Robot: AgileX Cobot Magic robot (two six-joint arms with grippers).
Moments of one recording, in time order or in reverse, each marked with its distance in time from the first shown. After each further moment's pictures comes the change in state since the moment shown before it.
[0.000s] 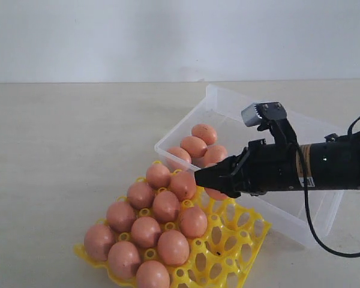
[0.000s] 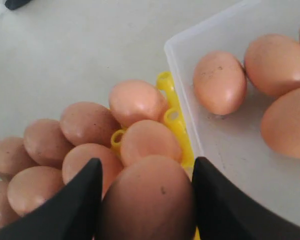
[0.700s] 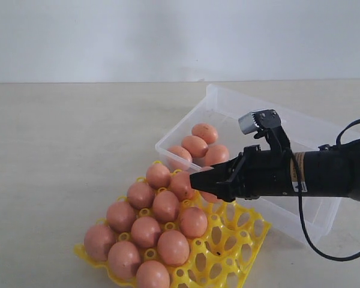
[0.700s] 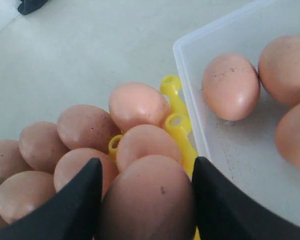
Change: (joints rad) left arm 0.000 0.000 0.000 0.000 0.000 0.000; right arm 0.000 0.084 -0.002 0.084 -0.085 -0.129
